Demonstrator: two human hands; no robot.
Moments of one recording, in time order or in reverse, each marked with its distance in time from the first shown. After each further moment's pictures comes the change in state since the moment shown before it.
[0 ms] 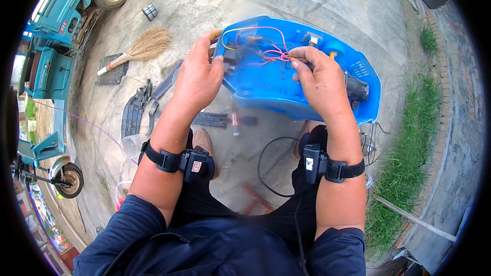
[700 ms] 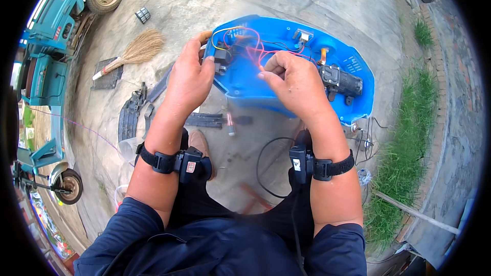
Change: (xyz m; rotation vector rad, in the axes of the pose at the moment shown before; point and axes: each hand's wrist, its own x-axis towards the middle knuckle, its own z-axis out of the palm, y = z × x) left_hand 0.000 0.000 0.000 -0.020 -0.018 -0.006; right_hand -0.006 -0.007 0.019 -0.040 -0.088 -0.040
